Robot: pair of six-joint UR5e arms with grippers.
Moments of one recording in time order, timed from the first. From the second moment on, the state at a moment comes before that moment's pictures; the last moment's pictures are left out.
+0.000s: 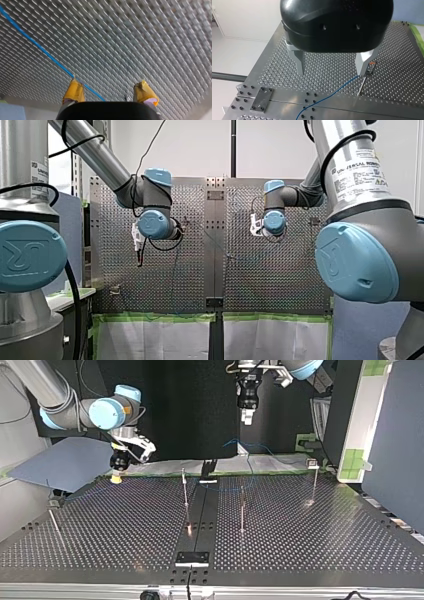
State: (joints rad) left arm -0.71 -1.57 -2.29 -2.44 -2.22 -1.69; right arm 2.03 -1.17 1.73 -0.47 1.93 1.48
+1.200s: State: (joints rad) left arm -0.67 -1.57 -2.29 -2.48 -2.29 -1.73; right arm 2.34 -1.11 1.73 -0.41 1.94 1.54
